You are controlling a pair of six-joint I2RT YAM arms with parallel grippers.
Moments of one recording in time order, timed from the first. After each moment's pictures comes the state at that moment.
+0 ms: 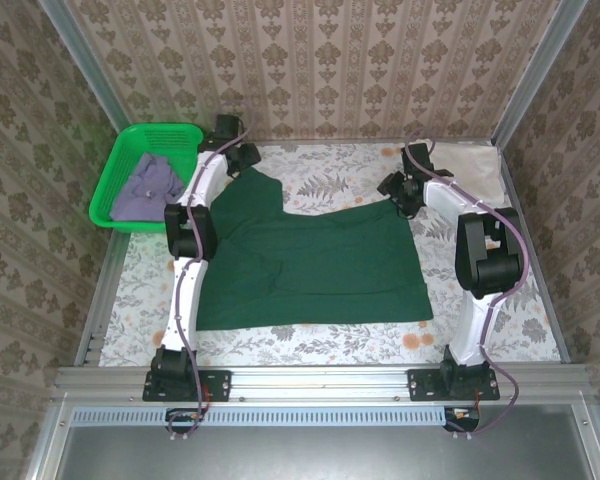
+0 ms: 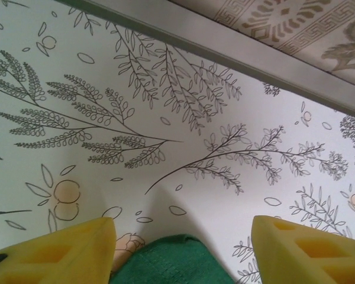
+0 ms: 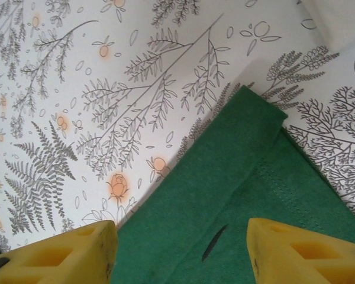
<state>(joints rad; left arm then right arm) -0.19 2.77 2.66 -0.79 0.08 -0.48 0.10 1.96 1.44 -0.46 -0.08 0.84</state>
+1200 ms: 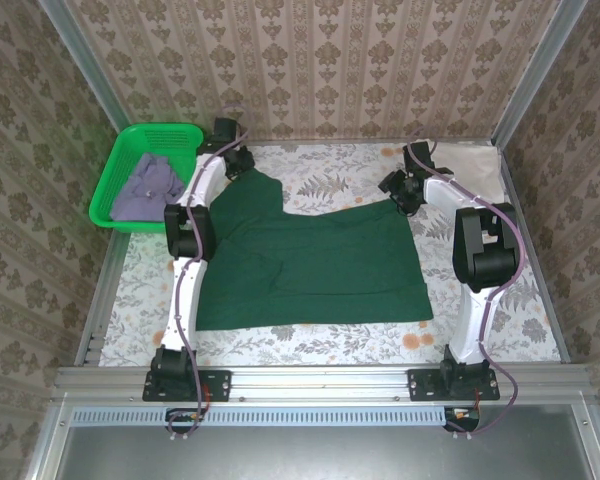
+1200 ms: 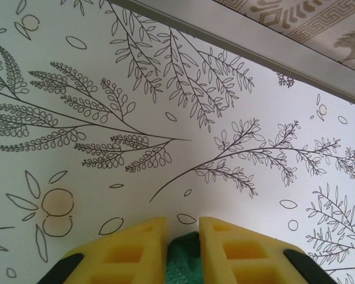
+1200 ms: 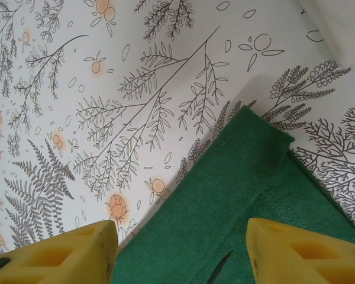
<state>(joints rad) -0.18 2.80 2.66 -0.76 0.13 -0.48 0.08 2.02 1.48 -0.45 -0.10 0.87</state>
